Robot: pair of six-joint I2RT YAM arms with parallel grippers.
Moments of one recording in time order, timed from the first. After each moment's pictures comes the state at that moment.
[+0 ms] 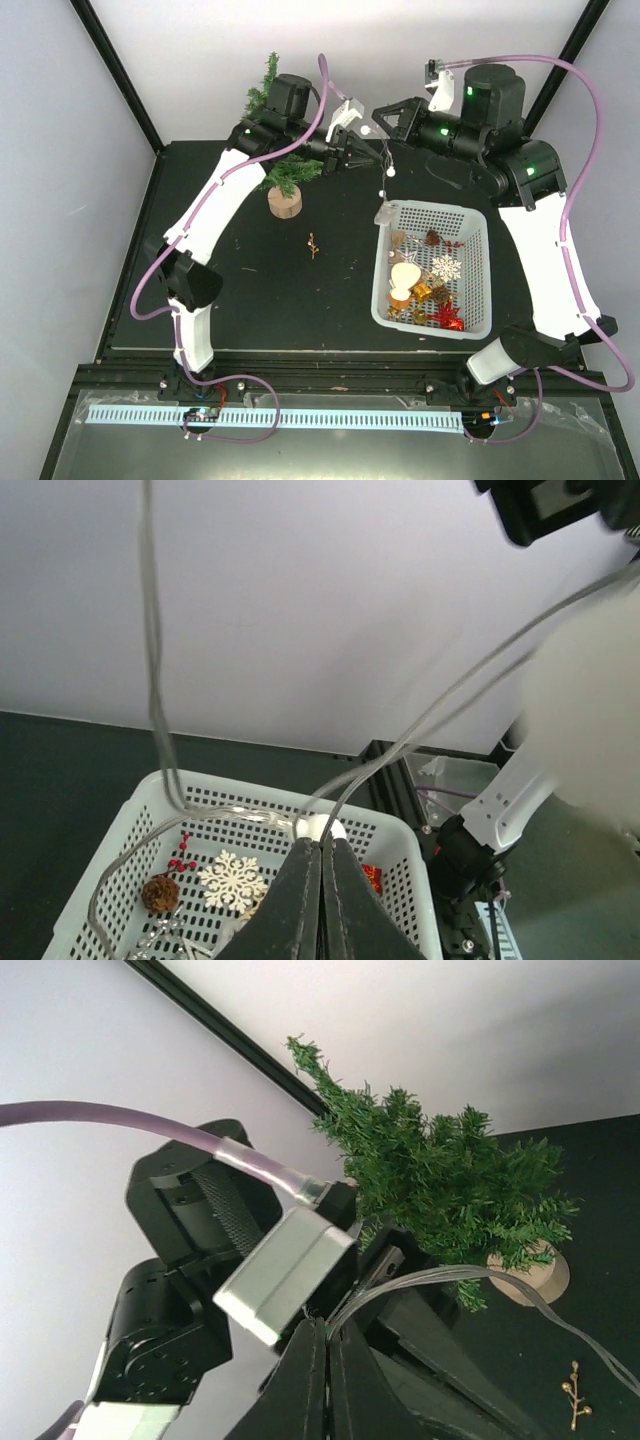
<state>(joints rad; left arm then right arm) -0.55 1.96 2.24 -0.75 1.14 0.16 0.47 1.53 2.20 -0.92 -0.38 0.73</state>
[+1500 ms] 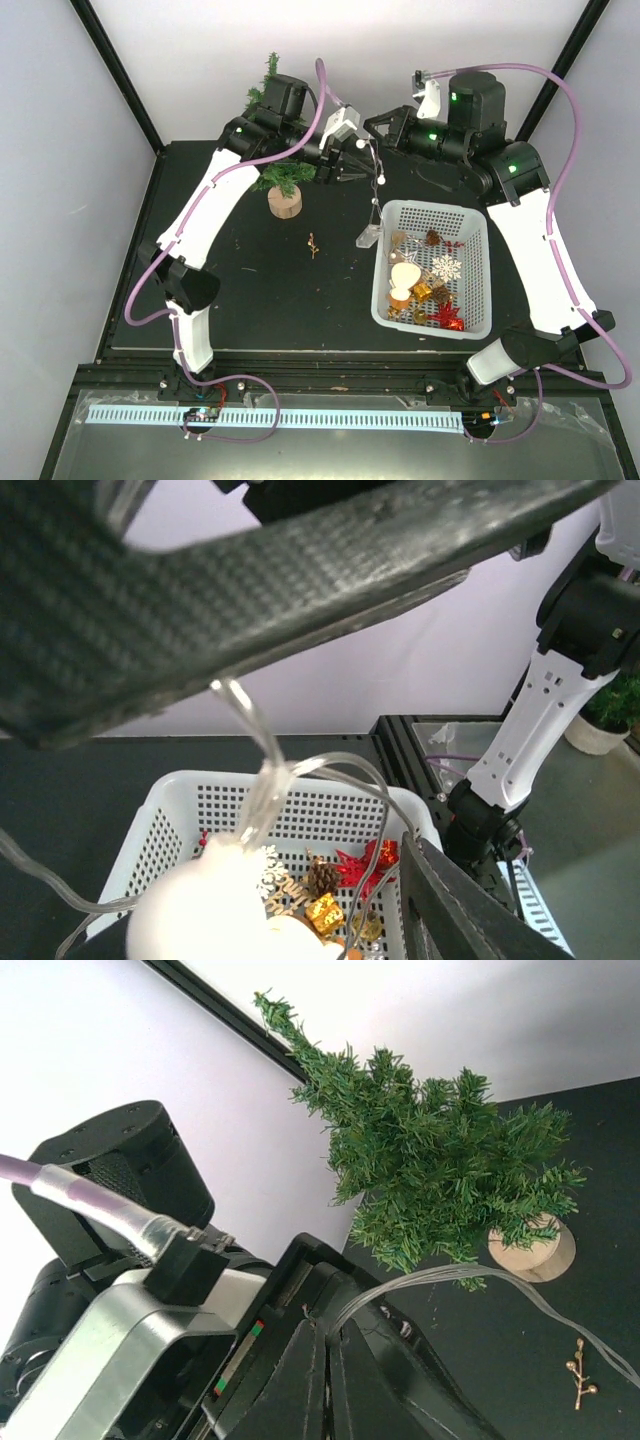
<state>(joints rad) -0.55 1.93 2.28 -0.90 1.15 0.38 0.47 1.52 2.07 -0.85 -0.41 0.74</state>
